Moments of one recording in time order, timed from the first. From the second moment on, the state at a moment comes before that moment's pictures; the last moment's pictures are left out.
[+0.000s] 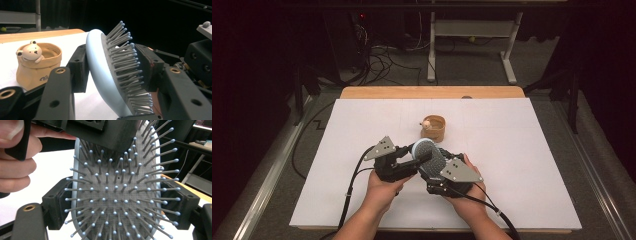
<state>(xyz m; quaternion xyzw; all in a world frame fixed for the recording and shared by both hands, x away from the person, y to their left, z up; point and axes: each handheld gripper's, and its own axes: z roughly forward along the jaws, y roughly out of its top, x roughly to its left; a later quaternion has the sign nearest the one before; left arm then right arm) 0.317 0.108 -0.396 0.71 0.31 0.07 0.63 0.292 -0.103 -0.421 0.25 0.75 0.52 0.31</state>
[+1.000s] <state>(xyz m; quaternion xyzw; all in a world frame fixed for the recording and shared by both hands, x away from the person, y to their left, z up) 0.310 0.109 -0.387 0.70 0.30 0.08 0.65 0.286 -0.101 -0.417 0.24 0.74 0.53 0.34</state>
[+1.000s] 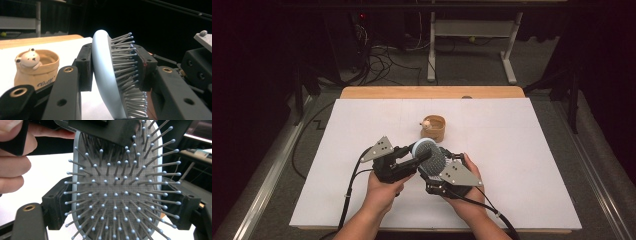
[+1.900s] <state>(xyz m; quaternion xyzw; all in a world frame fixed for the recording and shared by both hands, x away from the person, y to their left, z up) 0.305 0.127 -0.372 0.67 0.30 0.13 0.66 0.294 -0.105 -0.418 0.26 0.74 0.54 0.29</state>
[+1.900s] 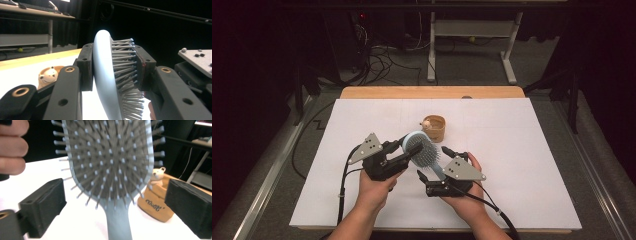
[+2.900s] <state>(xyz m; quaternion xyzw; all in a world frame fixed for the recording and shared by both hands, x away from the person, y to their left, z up) 0.304 0.150 -0.366 0.66 0.31 0.21 0.65 0.304 -0.136 -0.423 0.28 0.75 0.53 0.28</state>
